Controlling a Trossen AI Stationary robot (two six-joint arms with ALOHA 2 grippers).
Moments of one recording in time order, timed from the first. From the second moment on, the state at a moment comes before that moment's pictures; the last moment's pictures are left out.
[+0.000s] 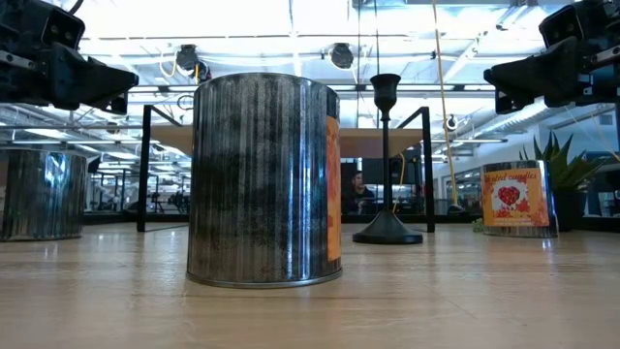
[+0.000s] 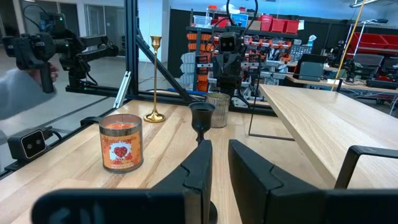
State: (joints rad) left arm -0.02 0.10 0.02 0.08 0.12 0.15; right arm -0.06 0.16 0.02 0.19 -0.21 -0.07
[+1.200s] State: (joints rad) left arm -0.02 0.12 0.17 -0.16 0.10 0.02; right arm -0.06 0.16 0.02 0.64 -0.21 0.35
